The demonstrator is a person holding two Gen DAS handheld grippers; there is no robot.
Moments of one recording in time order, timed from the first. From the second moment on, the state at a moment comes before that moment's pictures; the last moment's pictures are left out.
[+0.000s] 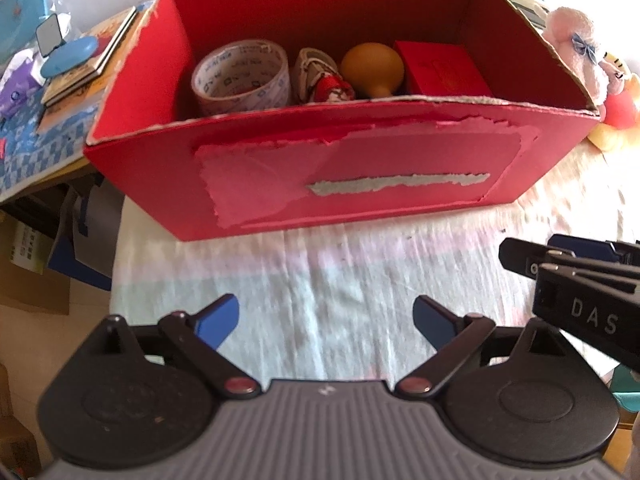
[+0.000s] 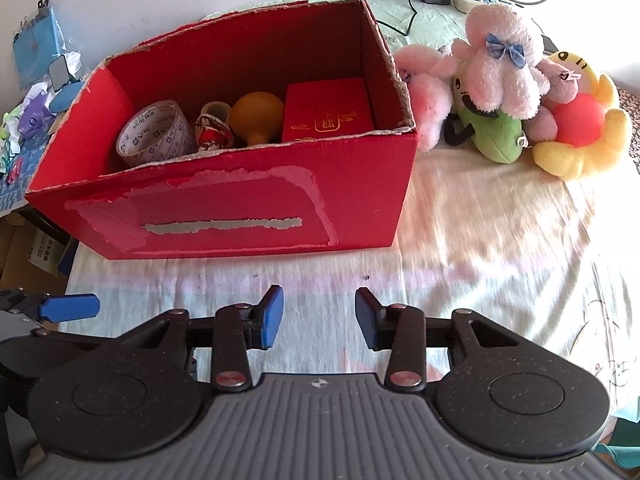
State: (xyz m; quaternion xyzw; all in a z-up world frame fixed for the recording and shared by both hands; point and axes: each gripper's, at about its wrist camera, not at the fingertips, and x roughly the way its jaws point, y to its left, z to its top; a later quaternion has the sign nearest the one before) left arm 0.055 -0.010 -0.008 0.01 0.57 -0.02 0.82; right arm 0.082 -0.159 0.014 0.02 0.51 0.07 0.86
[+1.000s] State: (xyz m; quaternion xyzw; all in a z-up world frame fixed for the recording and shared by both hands) left arm 0.064 0.016 0.024 0.03 0.52 -0.01 0.85; right arm 0.081 -0.145 0.019 0.03 0.50 0.03 0.86
